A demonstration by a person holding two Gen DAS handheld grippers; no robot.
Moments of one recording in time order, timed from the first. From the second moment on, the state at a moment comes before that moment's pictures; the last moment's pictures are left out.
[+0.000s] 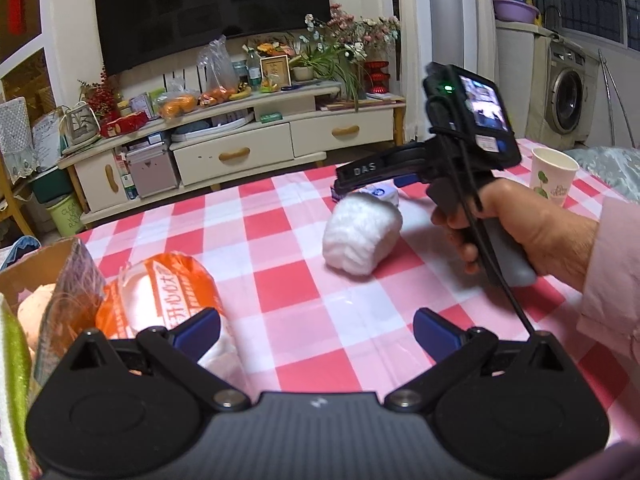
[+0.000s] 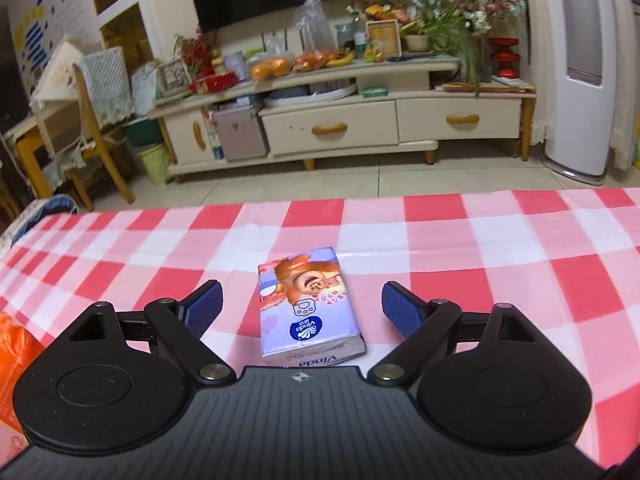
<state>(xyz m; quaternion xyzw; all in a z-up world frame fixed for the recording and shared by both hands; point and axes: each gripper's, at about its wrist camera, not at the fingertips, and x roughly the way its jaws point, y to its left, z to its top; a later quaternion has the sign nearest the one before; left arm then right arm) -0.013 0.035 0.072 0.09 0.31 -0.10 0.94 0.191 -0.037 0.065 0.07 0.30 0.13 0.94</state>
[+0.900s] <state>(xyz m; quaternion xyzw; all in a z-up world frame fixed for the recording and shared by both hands) -0.024 0.024 0.052 0.08 0.35 -0.14 0.92 0.085 -0.021 0.058 0.05 0.33 0.26 0.90</state>
